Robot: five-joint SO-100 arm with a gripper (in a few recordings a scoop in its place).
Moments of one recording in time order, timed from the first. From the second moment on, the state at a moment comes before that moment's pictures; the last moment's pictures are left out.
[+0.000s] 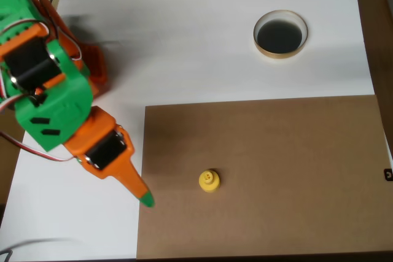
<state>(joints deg) 8.3 126.1 128.2 57.1 -14.5</state>
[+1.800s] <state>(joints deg) -7.9 77.8 92.0 66.7 -10.1</state>
